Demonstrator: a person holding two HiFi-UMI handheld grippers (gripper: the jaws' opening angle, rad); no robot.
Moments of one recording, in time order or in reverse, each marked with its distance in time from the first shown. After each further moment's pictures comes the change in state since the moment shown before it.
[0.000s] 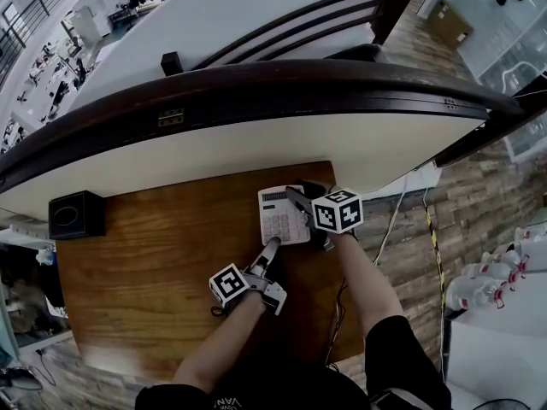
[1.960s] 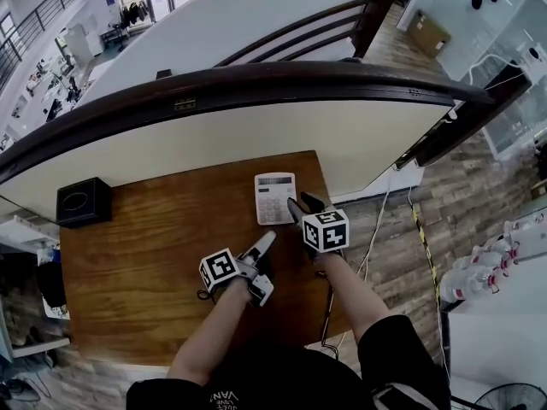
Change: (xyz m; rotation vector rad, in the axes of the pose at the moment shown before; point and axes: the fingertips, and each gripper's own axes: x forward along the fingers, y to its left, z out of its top) left arm -0.055 -0.025 -0.035 0.087 0.206 0.047; right arm -0.085 0.058 -0.033 -0.053 -0.068 -0.306
